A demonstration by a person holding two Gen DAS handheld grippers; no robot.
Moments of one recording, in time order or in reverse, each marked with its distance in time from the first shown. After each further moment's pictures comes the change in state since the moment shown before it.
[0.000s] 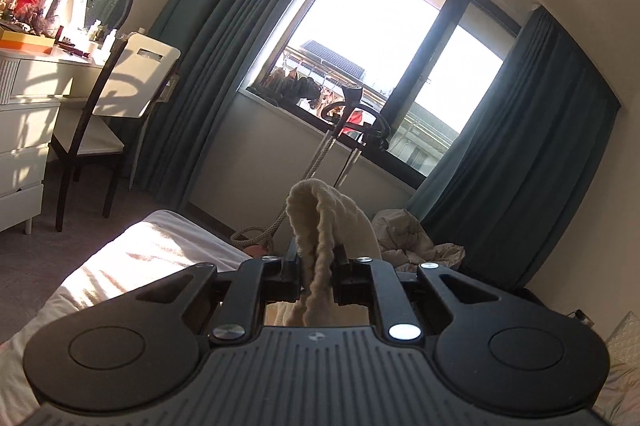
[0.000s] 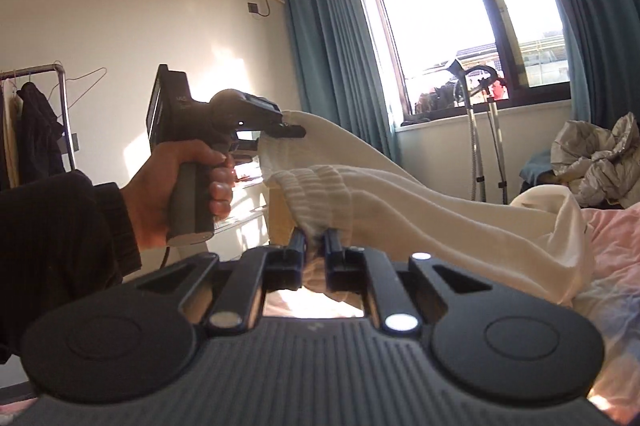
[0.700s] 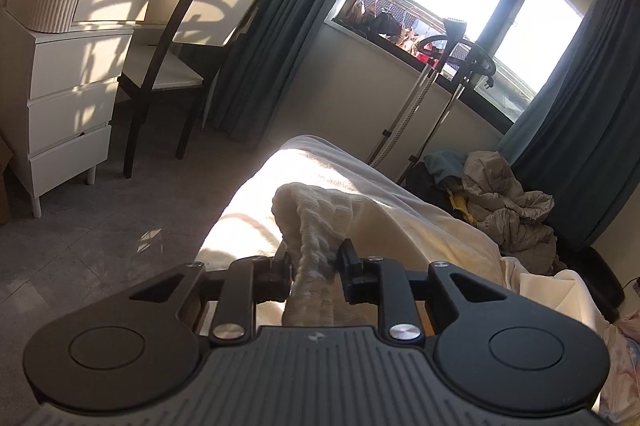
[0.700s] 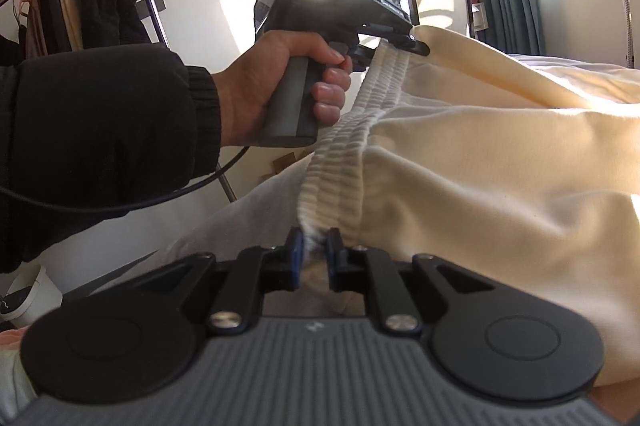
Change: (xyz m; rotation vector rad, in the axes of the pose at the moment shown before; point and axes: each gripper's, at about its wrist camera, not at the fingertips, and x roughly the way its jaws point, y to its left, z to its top) left arm 0.064 0.201 -0.036 0.000 0.183 0.163; right arm 0.174 0.076 -0.101 0.005 0.427 0.341
